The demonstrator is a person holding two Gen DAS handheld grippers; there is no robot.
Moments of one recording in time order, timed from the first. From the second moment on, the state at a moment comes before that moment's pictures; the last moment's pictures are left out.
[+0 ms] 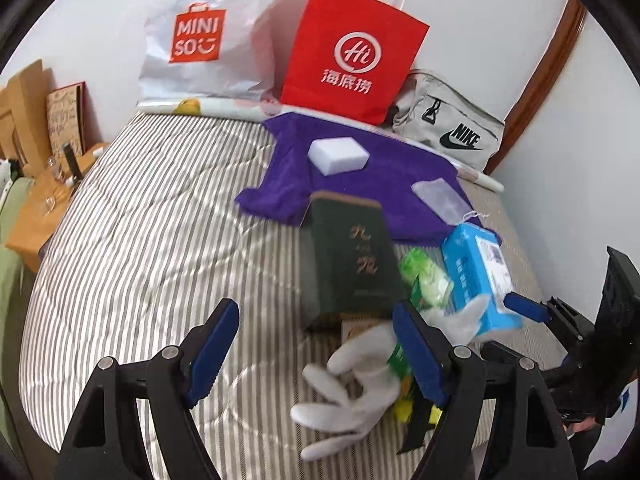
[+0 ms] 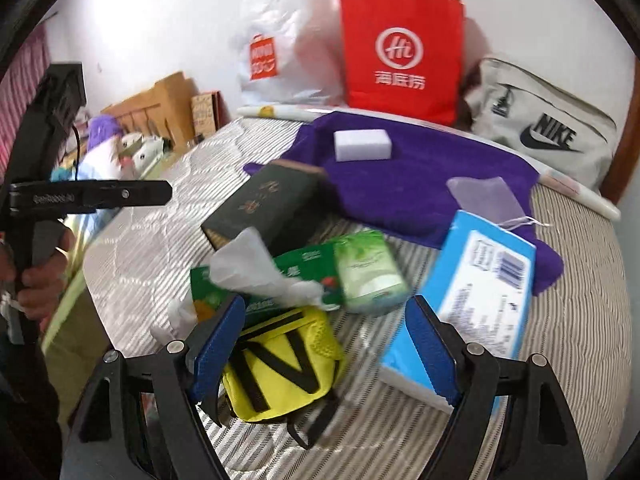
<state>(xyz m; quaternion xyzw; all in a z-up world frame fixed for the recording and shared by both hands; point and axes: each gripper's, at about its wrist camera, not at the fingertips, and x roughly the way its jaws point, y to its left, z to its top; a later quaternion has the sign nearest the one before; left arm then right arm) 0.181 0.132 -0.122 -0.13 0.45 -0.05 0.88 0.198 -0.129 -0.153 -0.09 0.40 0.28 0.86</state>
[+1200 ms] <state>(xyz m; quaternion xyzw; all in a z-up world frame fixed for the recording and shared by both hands) 0.168 0.145 -0.173 -0.14 0.49 -0.10 0.85 0.215 -0.100 -0.163 -0.09 0.39 0.24 0.88</state>
